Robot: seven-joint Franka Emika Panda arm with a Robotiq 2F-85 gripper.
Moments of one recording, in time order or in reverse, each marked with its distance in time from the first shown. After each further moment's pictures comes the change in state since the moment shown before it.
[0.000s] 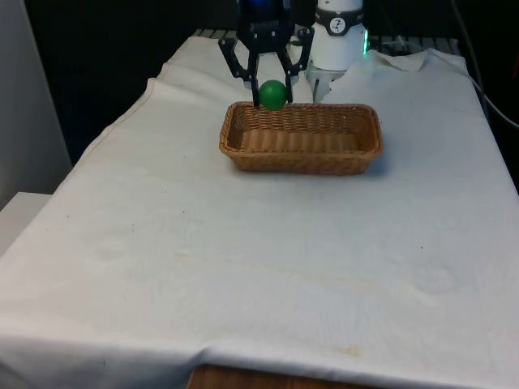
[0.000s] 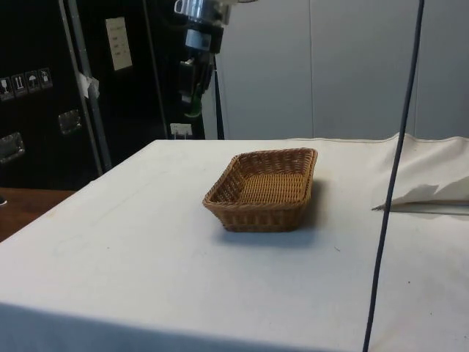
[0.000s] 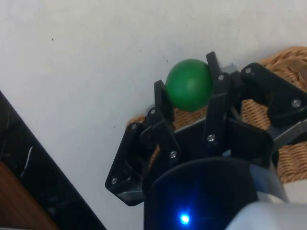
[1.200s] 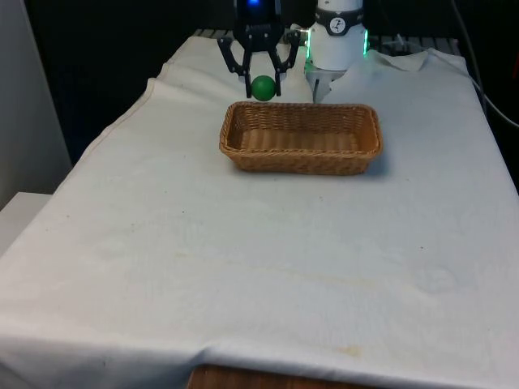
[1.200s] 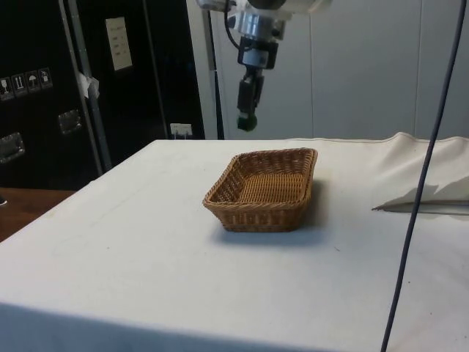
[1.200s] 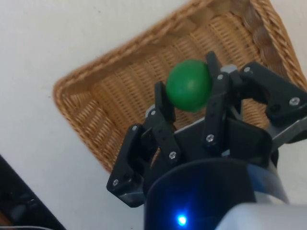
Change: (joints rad) arm -0.005 -0.199 -0.047 -0.335 -0.167 0.177 -0.033
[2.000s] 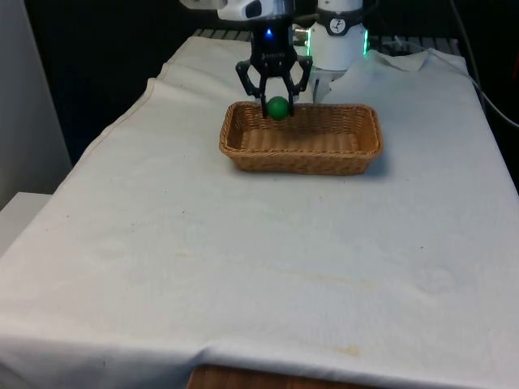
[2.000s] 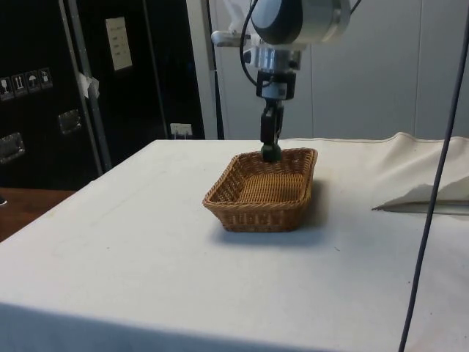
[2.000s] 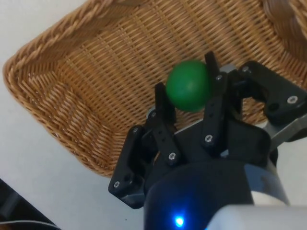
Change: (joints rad) arm 0.000 0.069 0.041 -0.103 0.077 0.044 -0.035
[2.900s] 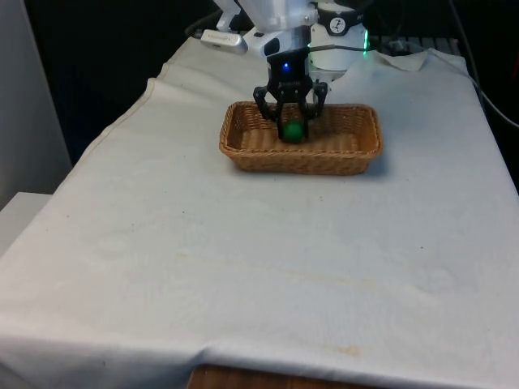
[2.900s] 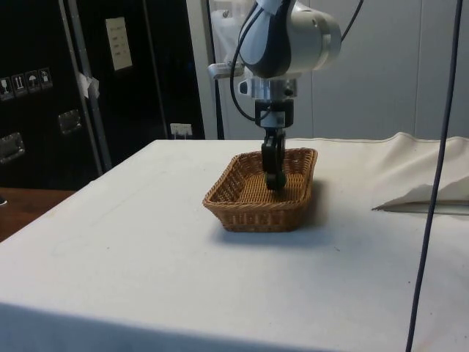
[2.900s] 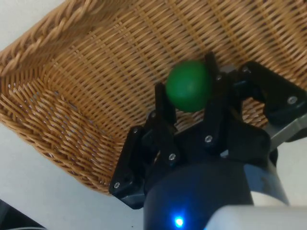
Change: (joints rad) arm 0.000 0.153 0.091 0.032 0.124 0.000 -0.005
